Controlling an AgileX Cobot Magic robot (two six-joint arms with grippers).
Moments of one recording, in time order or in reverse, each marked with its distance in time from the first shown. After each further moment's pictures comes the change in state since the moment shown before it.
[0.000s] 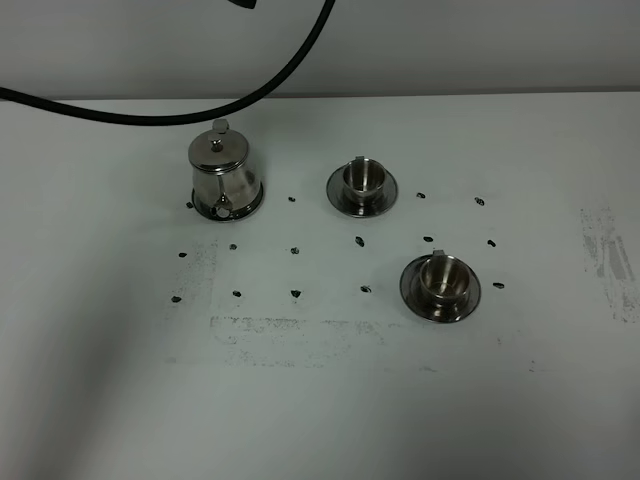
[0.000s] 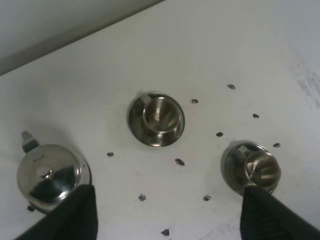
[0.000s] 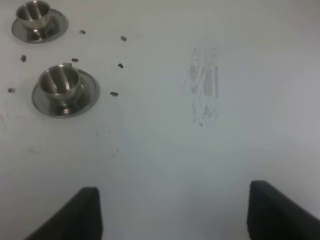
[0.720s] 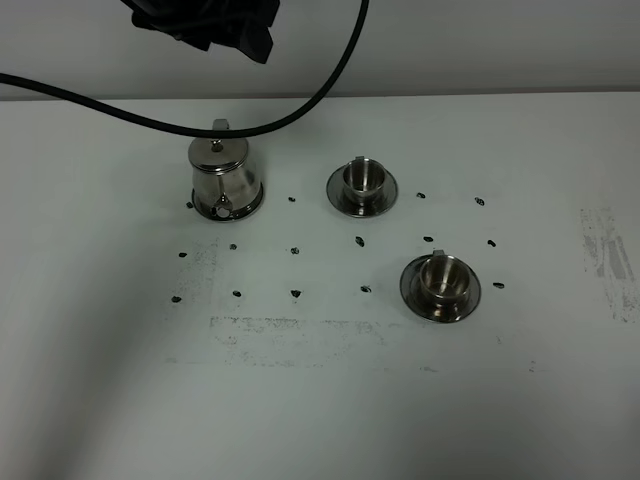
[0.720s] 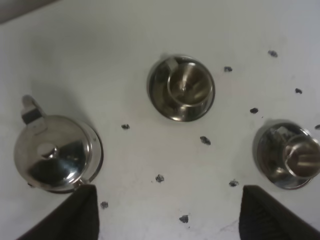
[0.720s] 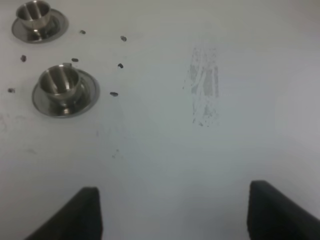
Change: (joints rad) left arm -0.006 0.142 0.000 0.056 -0.002 -0.040; right arm 0.000 0.000 0.000 0.000 0.000 0.000
